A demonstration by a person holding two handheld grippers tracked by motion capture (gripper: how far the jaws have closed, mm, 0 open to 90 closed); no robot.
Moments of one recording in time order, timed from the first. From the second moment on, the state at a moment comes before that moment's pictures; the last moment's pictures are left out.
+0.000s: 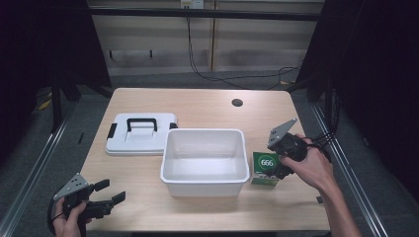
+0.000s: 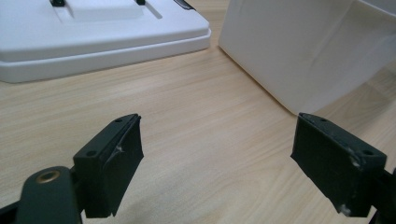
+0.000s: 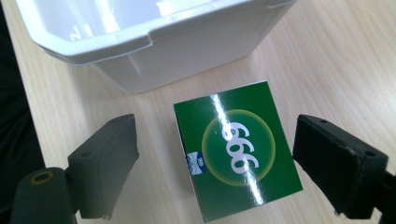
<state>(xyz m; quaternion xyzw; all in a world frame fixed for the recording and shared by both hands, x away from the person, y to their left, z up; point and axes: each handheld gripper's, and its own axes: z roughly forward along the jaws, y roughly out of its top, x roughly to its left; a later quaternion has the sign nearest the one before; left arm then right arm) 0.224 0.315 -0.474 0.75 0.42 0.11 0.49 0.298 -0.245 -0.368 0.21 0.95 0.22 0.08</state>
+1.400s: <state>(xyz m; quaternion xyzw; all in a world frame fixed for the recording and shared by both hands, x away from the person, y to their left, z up) 0.225 0.315 -0.475 0.75 0.42 0.10 0.49 0.334 -0.231 -0.407 0.10 0.99 0.06 0.03</state>
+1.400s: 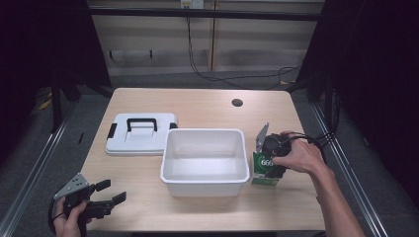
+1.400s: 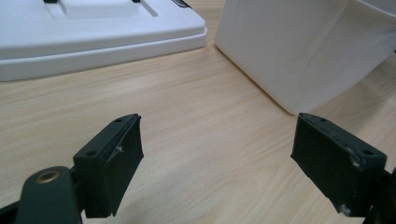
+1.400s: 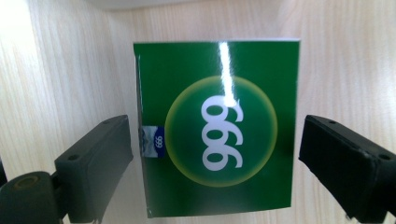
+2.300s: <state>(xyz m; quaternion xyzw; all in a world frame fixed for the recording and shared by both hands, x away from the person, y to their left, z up) 0.225 0.315 -0.475 0.75 0.42 0.10 0.50 0.341 -0.221 -0.423 0.10 0.99 0.02 0.01</state>
